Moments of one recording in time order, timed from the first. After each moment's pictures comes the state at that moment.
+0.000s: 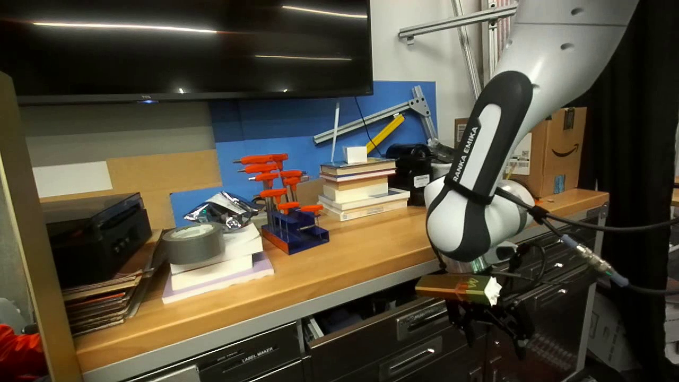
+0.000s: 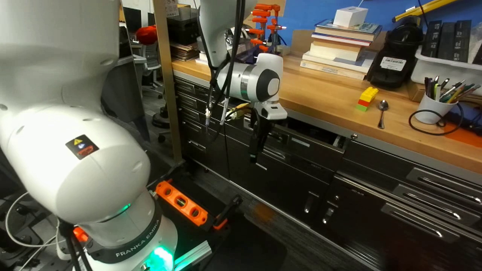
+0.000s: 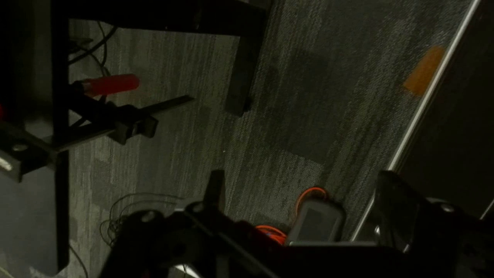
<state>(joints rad) 0.03 0.41 -0.07 -2.38 -0.17 2.49 1.38</state>
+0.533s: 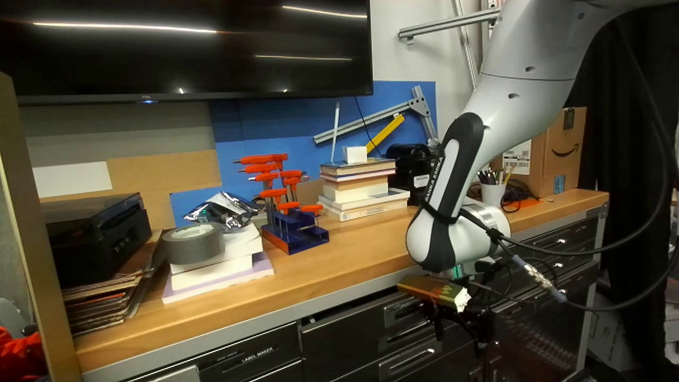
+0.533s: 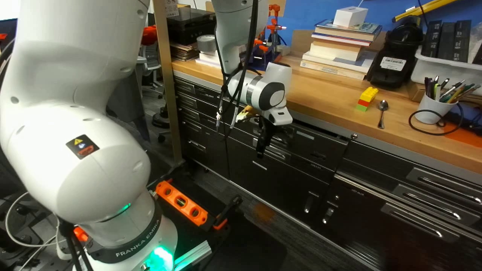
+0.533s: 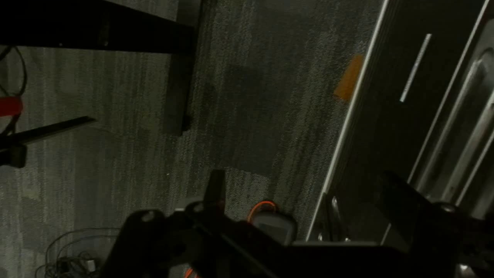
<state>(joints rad) 0.04 0.59 -0.07 -2.22 0.03 2.64 1.27</state>
